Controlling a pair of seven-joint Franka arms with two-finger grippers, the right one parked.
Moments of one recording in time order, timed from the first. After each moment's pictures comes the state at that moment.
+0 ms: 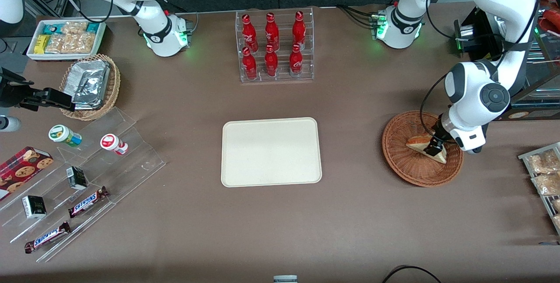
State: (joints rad) arm 0.03 0.23 -0.04 -2.26 0.03 2.46 -1.12
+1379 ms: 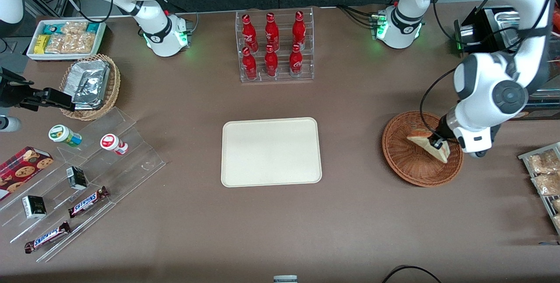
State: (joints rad) arm 0.03 0.14 -0.12 -2.00 0.04 2.03 -0.98
